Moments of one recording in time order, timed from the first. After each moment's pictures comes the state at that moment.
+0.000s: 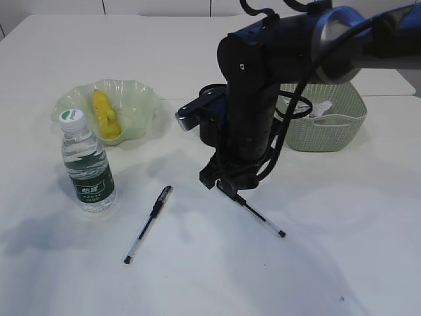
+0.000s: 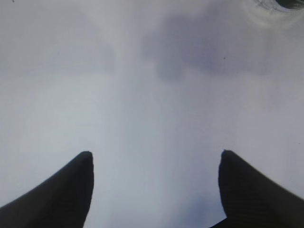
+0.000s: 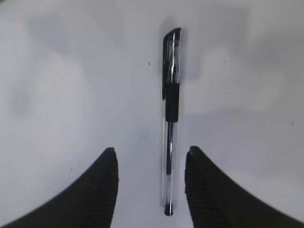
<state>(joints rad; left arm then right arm) 0.08 1.32 -0.86 -0.11 1.00 -0.04 0.58 2.08 -1.61 -0.11 1.07 -0.08</state>
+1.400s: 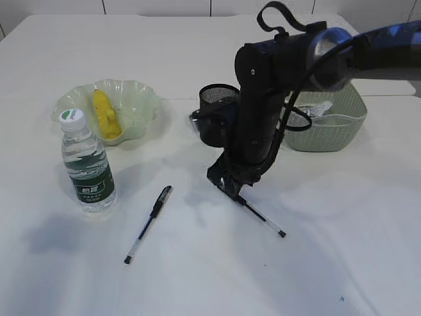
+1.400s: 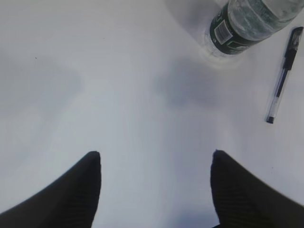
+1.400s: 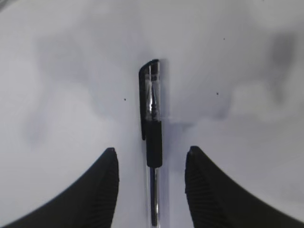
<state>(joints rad) 0.08 1.05 -0.86 -0.15 1.01 0.00 0.48 2.20 -1.70 0.03 1.03 -0.21</state>
